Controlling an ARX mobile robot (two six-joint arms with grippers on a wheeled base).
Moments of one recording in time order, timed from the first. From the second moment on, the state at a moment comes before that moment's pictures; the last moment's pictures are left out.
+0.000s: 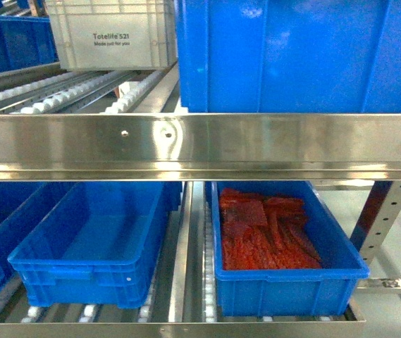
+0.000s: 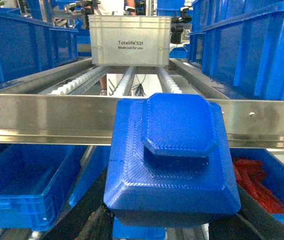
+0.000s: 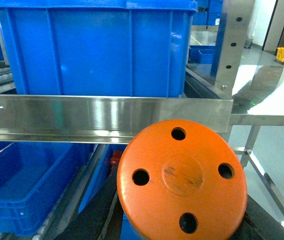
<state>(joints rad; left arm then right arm) 0.00 0.01 0.02 -0.01 0.00 0.00 0.00 0.00 0.01 -0.01 0.00 0.01</state>
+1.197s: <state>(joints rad) 0.00 0.01 0.02 -0.01 0.00 0.00 0.00 0.00 0.01 -0.01 0.00 0.01</state>
